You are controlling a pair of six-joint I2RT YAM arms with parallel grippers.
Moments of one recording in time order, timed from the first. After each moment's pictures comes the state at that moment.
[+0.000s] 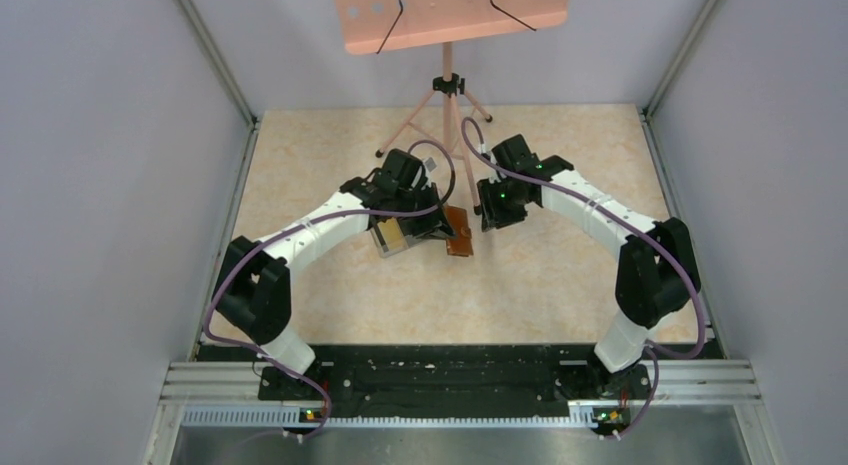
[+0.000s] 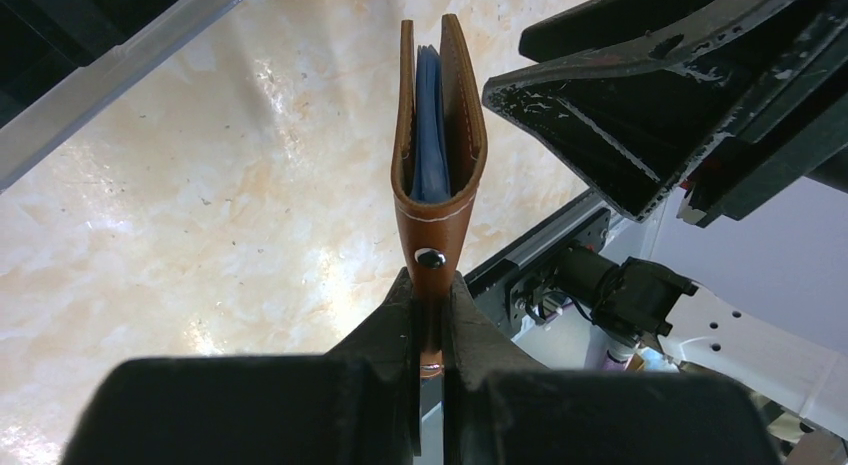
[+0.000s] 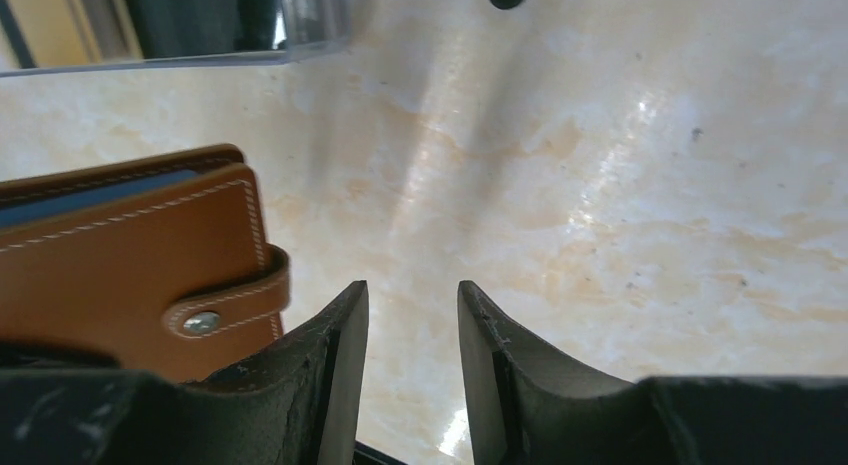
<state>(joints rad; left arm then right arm) -0.61 1.63 1.26 -0.50 0.44 -0.77 0.52 1.69 1.36 -0.75 -0.16 0.24</state>
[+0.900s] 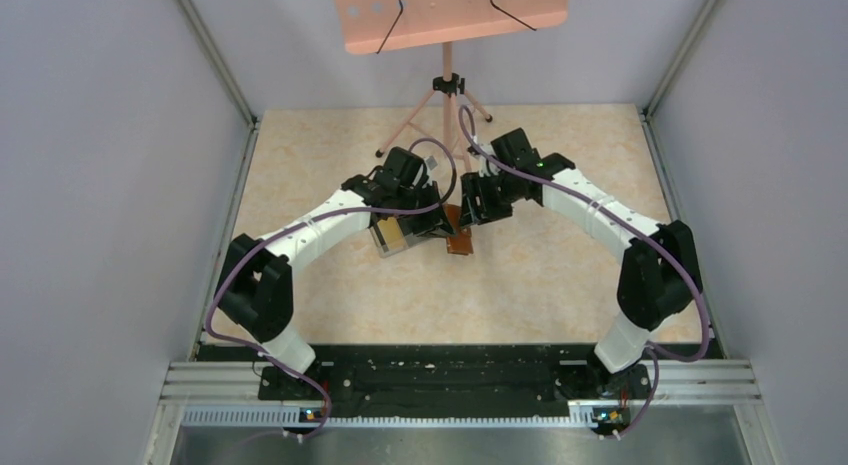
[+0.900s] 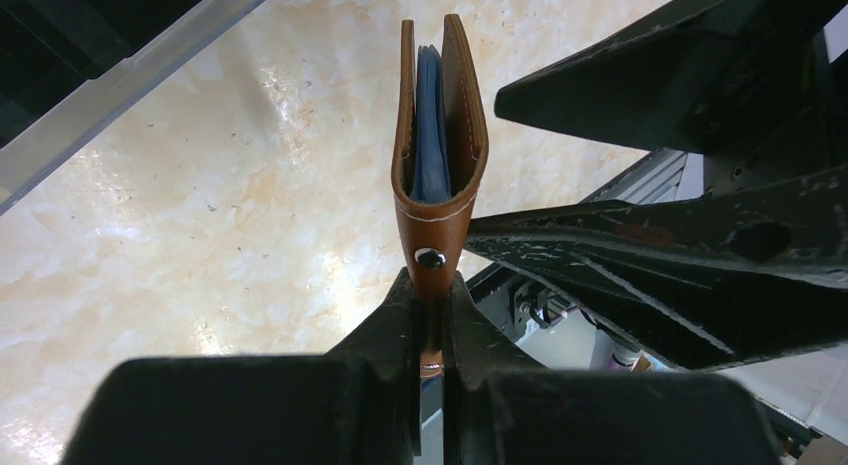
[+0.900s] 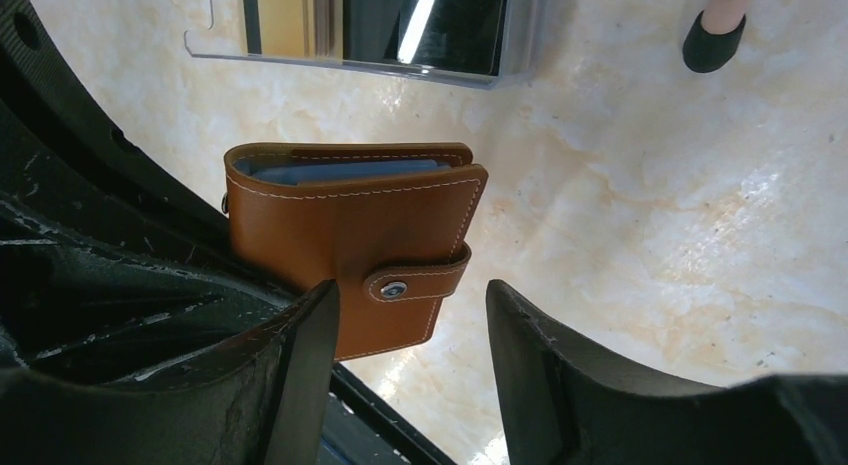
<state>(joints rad) -0.61 1.65 1.28 -0.51 0.43 -0.76 0.52 1.67 1.38 -0.69 -0.39 0.25</state>
